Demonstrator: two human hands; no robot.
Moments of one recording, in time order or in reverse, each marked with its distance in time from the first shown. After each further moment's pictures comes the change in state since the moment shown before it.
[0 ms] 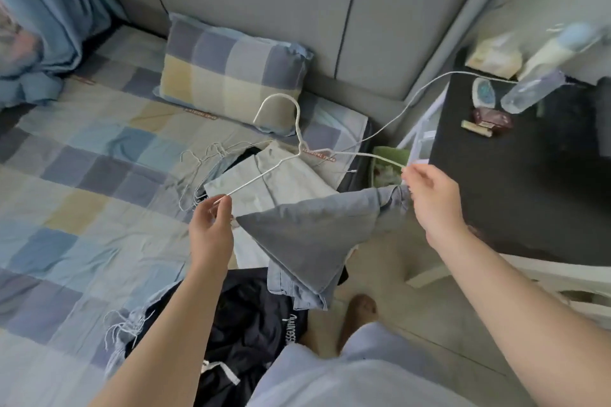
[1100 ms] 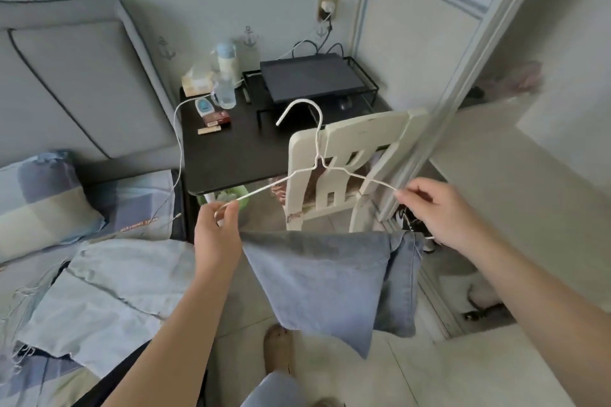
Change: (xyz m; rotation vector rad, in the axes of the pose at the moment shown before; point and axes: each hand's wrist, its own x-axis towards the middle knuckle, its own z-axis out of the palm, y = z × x) left_hand -0.391 0.014 0.216 0.274 -0.619 0.476; right_hand -0.322 0.135 -0.459 -0.257 0.336 -0.054
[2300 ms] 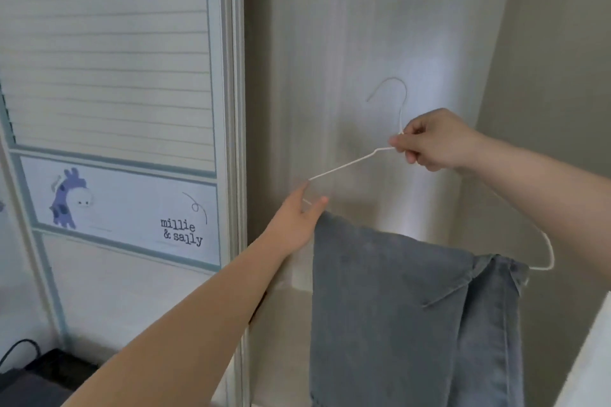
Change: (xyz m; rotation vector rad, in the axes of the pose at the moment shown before) left_hand 0.014 0.516 0.519 -0.095 -1.367 0.942; right_hand 0.162 -0.075 -0.487 -0.234 0.944 0.387
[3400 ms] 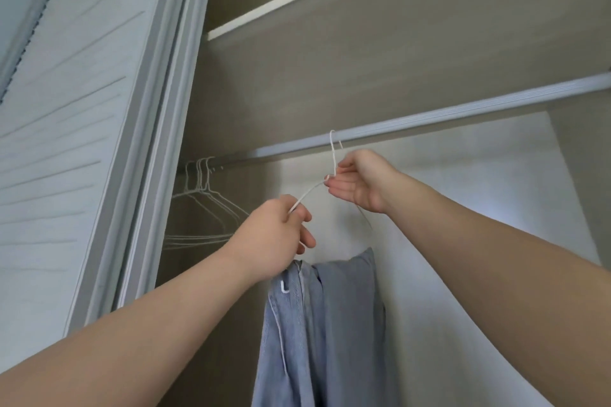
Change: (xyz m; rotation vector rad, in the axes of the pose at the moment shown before) left_hand 0.271 0.209 -0.100 0.219 0.391 0.387; right_hand 0.377 -0.124 -0.050 0.952 -0.124 -0.207
